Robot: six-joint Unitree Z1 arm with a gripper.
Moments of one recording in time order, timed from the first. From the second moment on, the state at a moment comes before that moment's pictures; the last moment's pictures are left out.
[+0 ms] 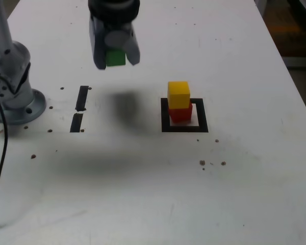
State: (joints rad) arm -0.07 1.63 -1.21 1.32 0.21 -0.25
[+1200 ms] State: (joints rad) arm -0.19 1.92 -1.70 1.42 0.04 -0.23
